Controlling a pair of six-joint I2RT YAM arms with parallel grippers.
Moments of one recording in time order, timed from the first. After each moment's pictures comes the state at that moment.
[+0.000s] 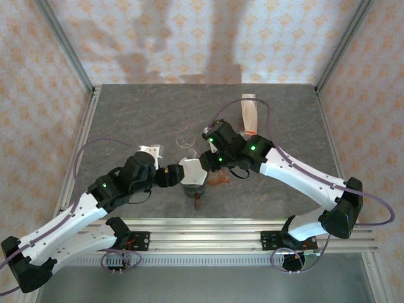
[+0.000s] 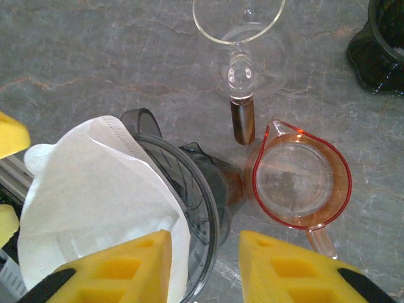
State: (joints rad) left arm -0.73 0.80 0.76 -0.63 -0.02 -0.77; right arm 0.92 1.41 1.35 -0.89 -0.01 0.46
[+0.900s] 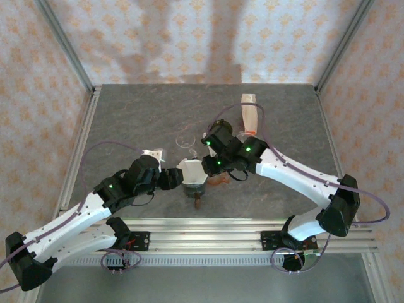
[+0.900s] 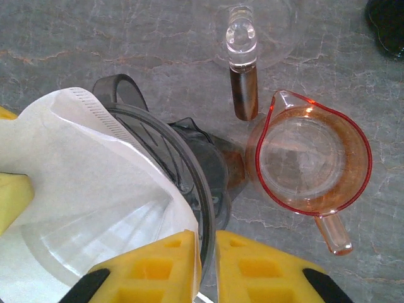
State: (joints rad) left arm -0.74 0.81 0.69 -0.57 -0.02 -0.81; right arm 0.92 1.43 1.31 -0.89 -0.05 0.47
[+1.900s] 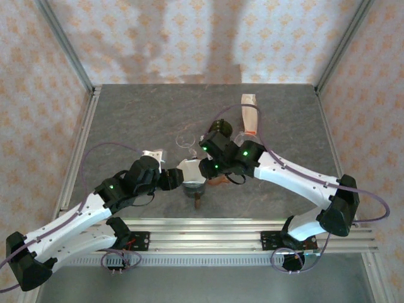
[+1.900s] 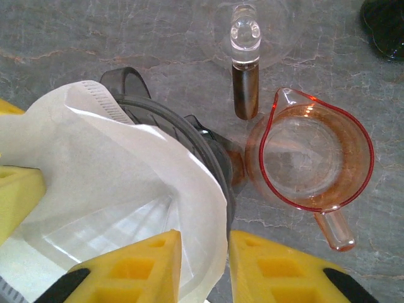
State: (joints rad) left arm -0.74 0.81 0.67 -0.55 -0.02 -0.81; right arm 0.98 1.43 1.31 -0.89 0.03 0.50
